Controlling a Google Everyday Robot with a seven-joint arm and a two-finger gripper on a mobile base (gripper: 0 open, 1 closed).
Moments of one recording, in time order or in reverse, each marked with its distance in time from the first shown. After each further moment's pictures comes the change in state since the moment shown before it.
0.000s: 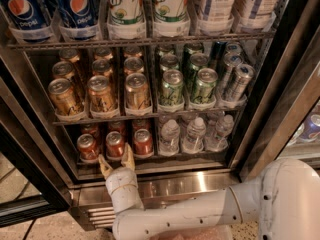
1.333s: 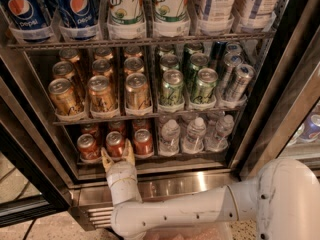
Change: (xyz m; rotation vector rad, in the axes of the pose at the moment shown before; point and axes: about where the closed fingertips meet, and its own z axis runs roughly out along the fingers) arm 0.000 -0.011 0.020 0.045 0.014 0.047
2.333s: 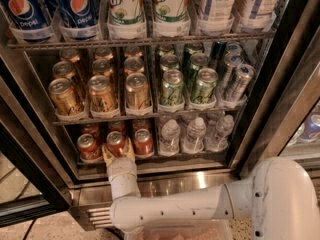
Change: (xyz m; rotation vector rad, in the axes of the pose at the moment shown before) arm 0.008 -0.007 0.019 0.037 0.007 0.007
